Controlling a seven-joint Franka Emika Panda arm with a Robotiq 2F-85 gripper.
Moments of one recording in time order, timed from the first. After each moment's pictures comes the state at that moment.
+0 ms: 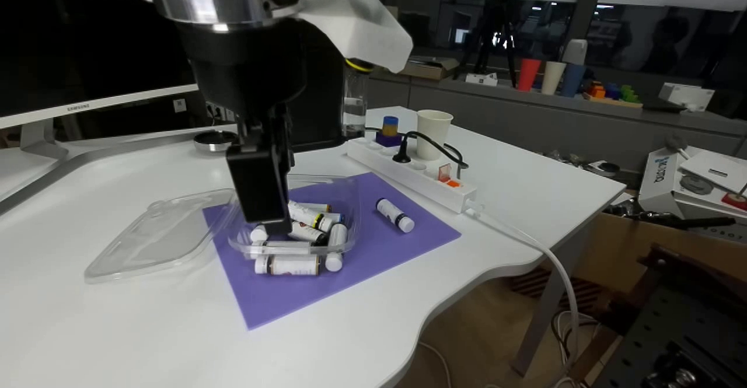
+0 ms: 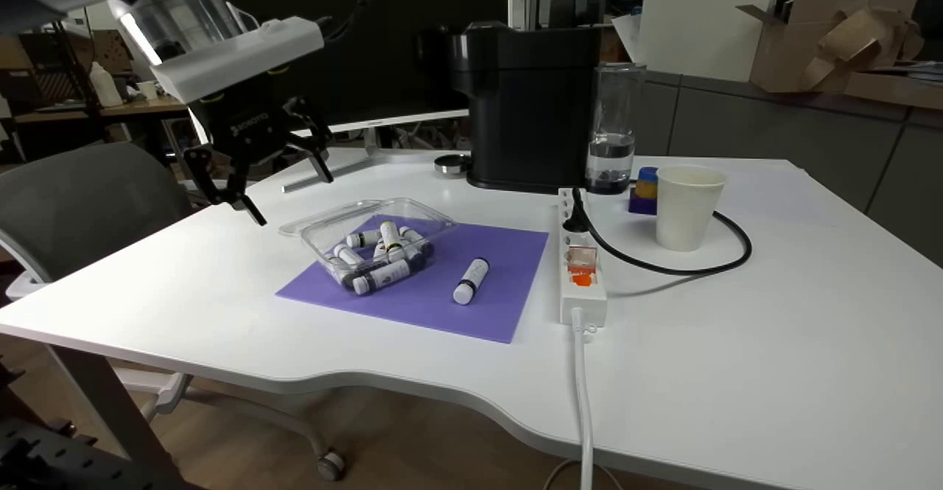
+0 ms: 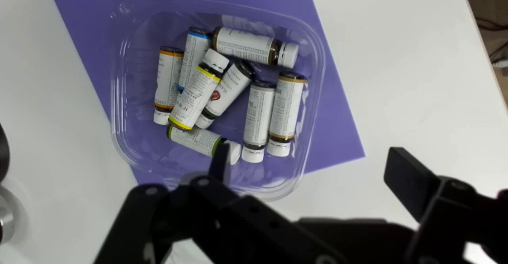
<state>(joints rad) 0.09 0.08 0.15 -2.66 -0.78 2.80 -0.18</state>
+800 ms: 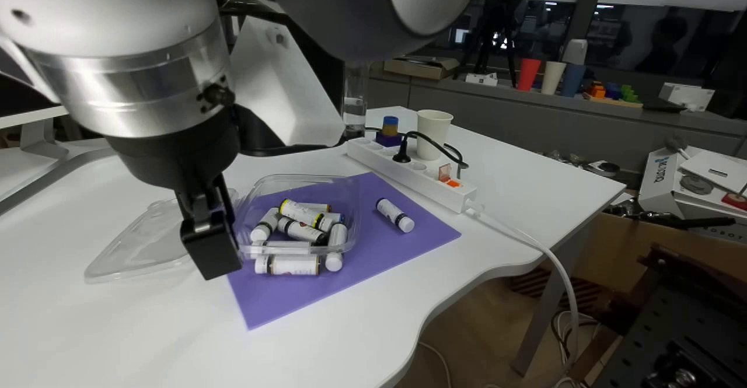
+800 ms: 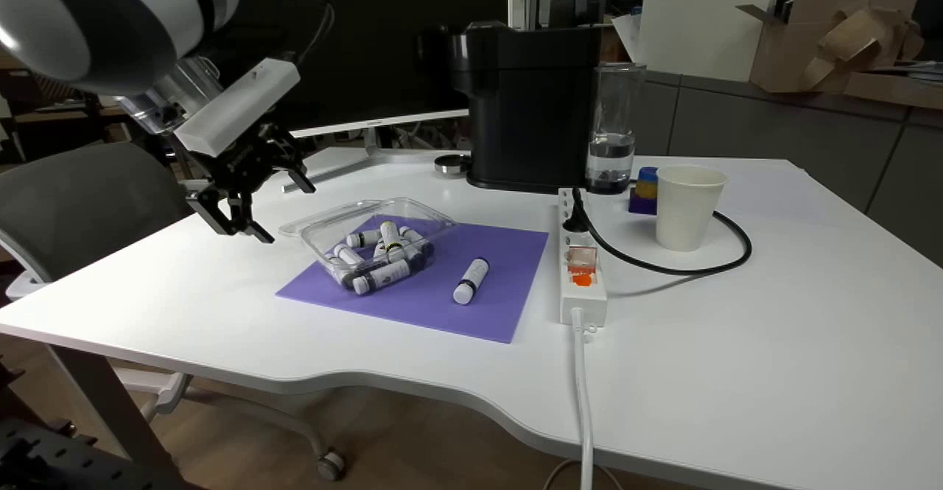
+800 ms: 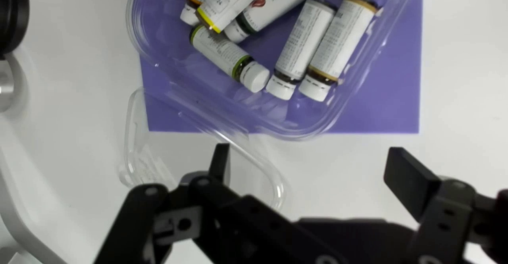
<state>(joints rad) 0.17 0.30 0.14 -2.47 -1.49 2.82 0.29</state>
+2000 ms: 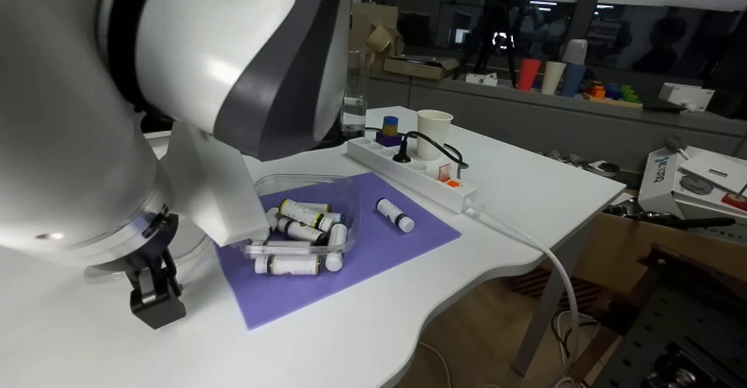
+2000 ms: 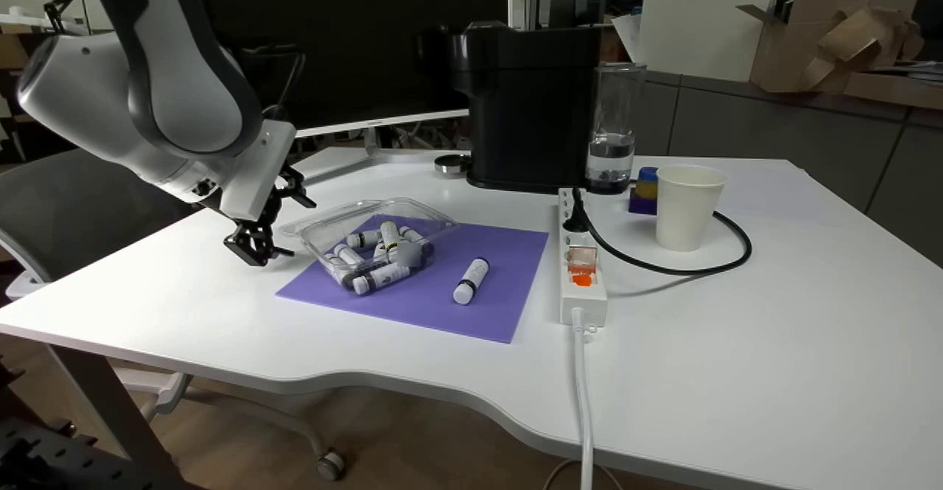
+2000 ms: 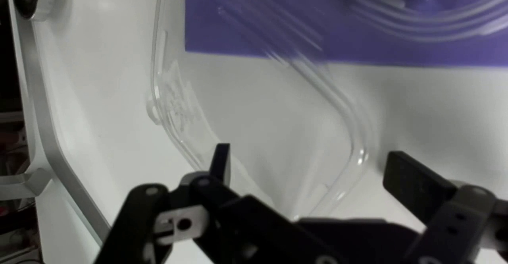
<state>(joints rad) 0.19 0.62 0.23 -2.20 -2.08 2.62 0.79</state>
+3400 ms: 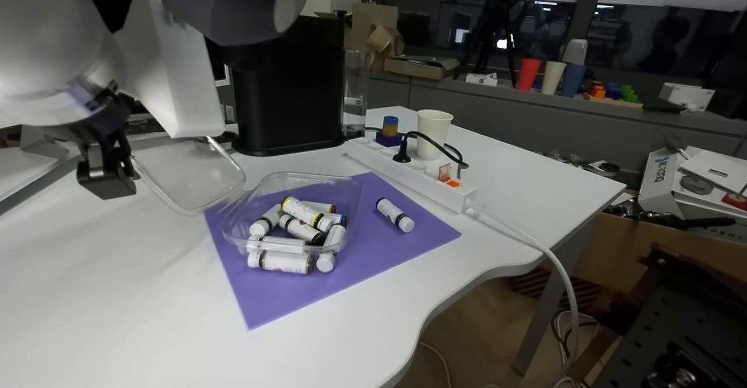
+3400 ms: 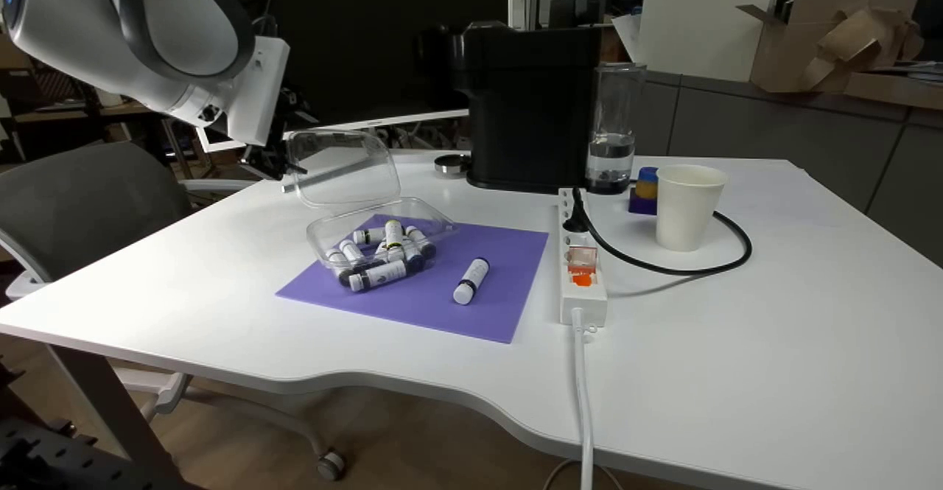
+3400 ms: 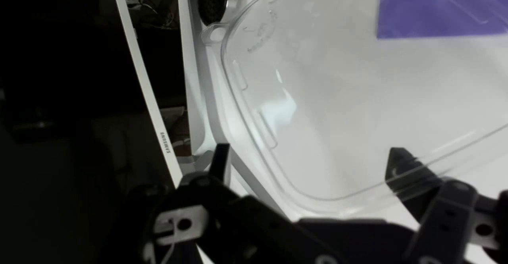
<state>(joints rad) 0.10 0.46 0.34 -2.19 -2.15 2.50 0.87</state>
